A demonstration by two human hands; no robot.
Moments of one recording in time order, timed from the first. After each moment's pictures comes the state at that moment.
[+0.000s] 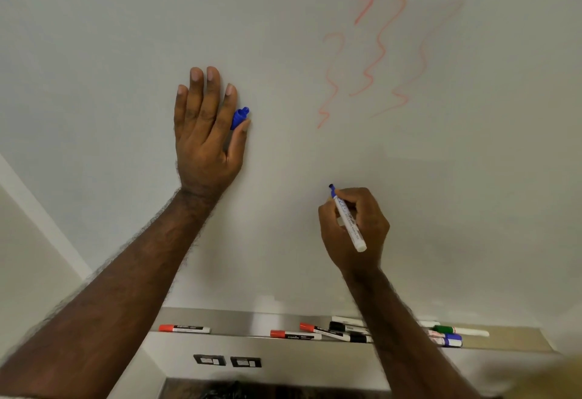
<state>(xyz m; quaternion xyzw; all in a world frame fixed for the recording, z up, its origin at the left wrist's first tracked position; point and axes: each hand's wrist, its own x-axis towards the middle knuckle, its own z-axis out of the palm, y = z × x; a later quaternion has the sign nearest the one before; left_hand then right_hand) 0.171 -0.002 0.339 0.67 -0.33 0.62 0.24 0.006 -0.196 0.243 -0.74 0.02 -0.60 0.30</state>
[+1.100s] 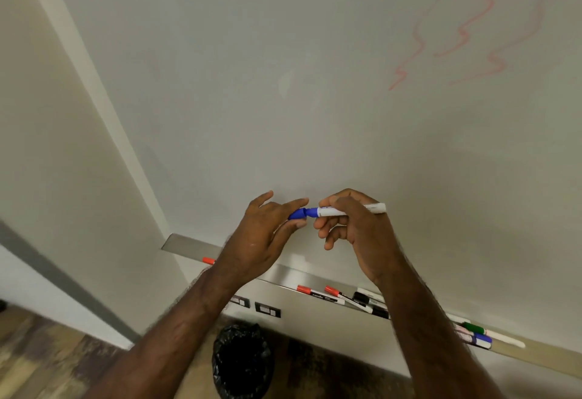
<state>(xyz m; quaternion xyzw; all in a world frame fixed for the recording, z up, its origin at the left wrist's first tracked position) 0.026 0.061 0.199 0.84 -0.38 0.16 0.36 -0.031 -0.144 0.253 -0.68 0.01 -0.04 0.73</state>
